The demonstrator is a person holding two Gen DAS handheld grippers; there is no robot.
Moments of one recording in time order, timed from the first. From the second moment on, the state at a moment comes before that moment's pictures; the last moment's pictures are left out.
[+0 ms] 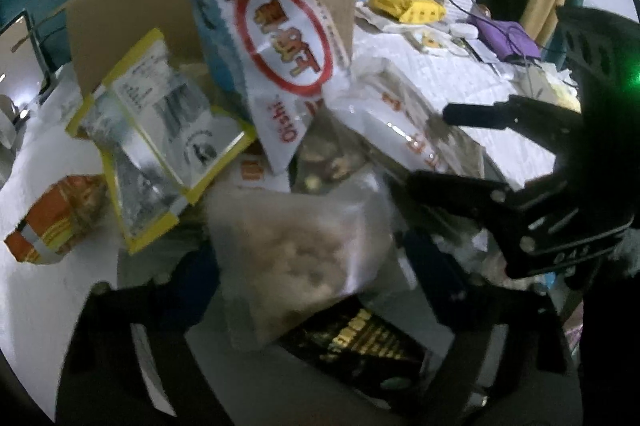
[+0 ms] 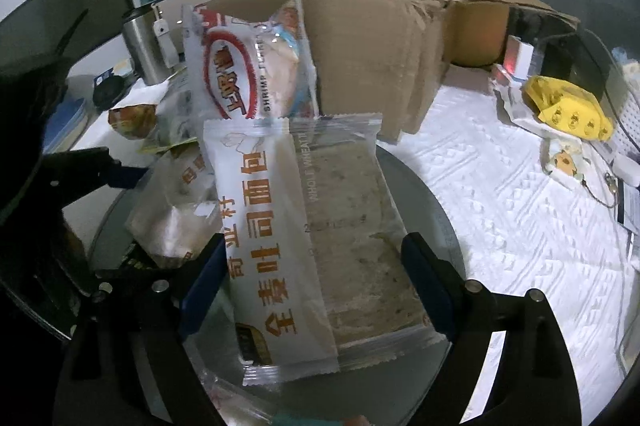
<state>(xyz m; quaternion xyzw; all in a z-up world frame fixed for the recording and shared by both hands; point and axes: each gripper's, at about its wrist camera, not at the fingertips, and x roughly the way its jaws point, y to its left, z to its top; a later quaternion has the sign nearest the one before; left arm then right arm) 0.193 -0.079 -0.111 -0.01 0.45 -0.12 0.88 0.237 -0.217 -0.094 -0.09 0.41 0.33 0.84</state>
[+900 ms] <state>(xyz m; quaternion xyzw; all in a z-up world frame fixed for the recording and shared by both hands) 0.171 -0.070 -0.058 -0.02 0.38 -0.16 0.91 0.230 -0.234 -0.054 -0.06 0.37 0.33 0.87</state>
